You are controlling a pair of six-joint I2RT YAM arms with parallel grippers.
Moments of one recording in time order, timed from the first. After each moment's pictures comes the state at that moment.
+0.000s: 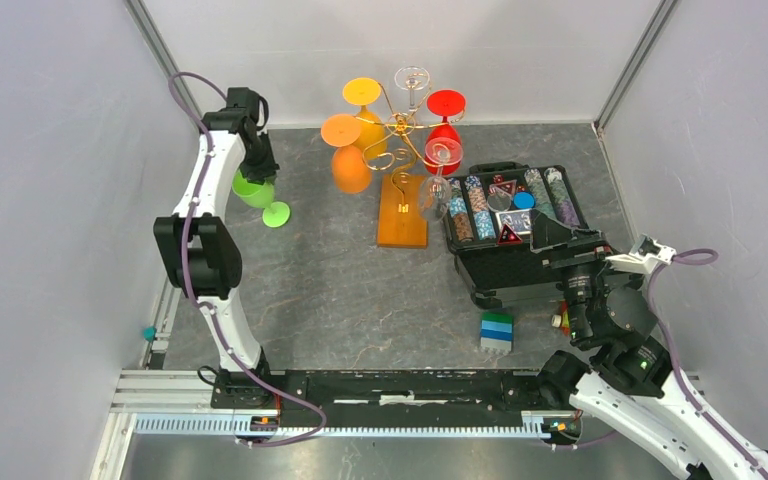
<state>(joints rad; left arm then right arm) -0.01 1.94 1.88 -1.05 -0.08 -0.25 0.82 0.32 0.64 -0.15 0.81 0.83</state>
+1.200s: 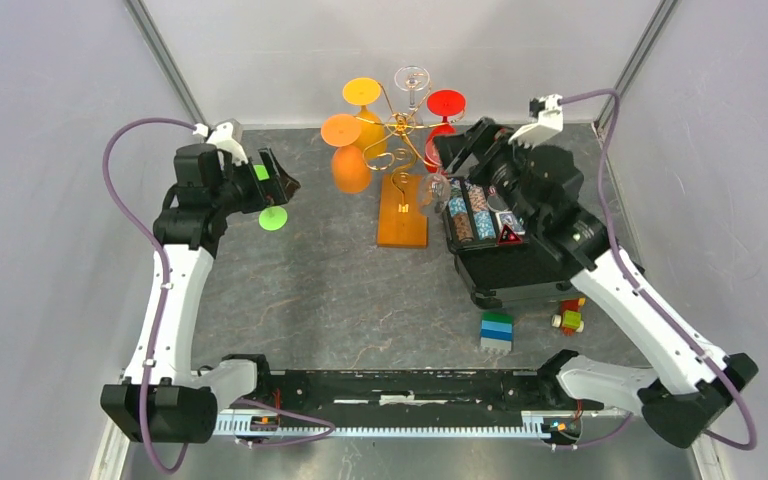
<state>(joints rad) -0.01 1.13 1.27 -0.66 0.26 -0.27 0.68 1.10 1.25 -0.13 0.28 0.60</state>
